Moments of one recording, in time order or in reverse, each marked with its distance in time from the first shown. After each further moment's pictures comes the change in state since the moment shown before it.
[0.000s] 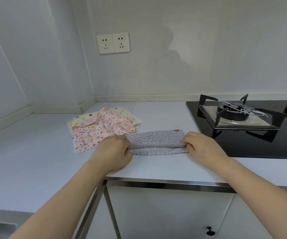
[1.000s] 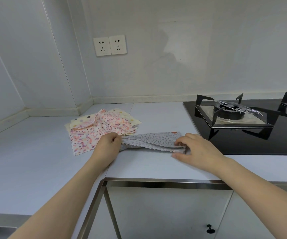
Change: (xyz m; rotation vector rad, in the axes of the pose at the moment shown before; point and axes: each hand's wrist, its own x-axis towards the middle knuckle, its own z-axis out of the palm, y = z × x) left_hand 0.008 -0.002 -0.002 -0.731 0.096 -0.529; right_hand -0.008 -0.017 -0.002 0.035 -0.054 0.002
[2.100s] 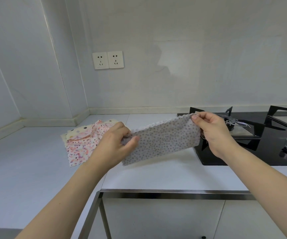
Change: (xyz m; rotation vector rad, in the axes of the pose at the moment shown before) left_hand -0.017 0.063 -0.020 0.153 0.040 0.531; right_hand 0.018 -0.011 -0.082 1.162 0.522 0.293
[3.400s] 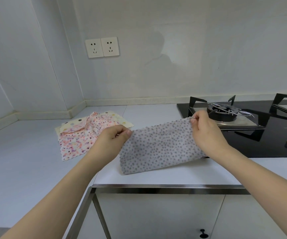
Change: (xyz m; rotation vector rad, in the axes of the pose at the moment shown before) left_hand 0.000 0.002 0.017 -0.287 -0.158 -0.436; right_hand -0.005 0.039 -0.006 -0.830 -0.041 -0.232
